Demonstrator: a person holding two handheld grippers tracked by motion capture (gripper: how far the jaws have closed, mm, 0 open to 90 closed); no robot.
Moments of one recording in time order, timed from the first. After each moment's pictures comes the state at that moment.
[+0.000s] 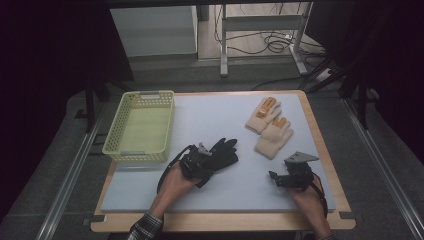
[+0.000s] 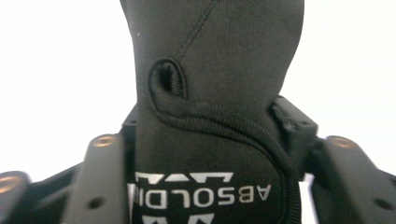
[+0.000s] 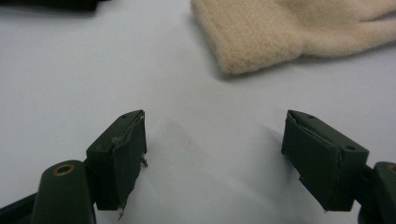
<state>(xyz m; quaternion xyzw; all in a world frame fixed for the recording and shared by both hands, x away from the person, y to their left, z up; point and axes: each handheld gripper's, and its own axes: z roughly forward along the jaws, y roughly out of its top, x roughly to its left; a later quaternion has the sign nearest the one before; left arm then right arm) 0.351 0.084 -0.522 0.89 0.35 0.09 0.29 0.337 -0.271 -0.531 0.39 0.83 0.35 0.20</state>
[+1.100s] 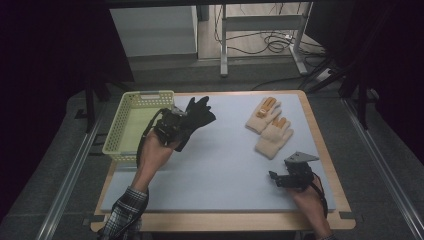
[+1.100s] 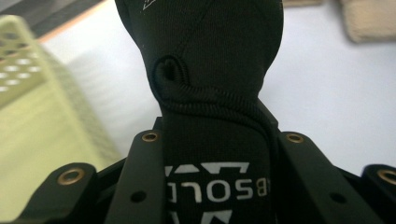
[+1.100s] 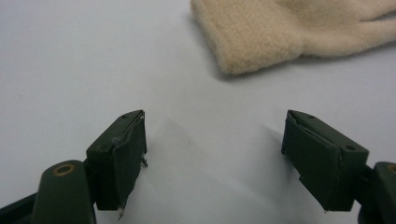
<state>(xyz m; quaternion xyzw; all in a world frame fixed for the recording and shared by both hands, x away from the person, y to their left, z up) 0.389 0.152 -0.410 0.83 0.44 0.20 0.30 0.338 -0.271 -0.531 0.39 0.83 0.35 0.20</state>
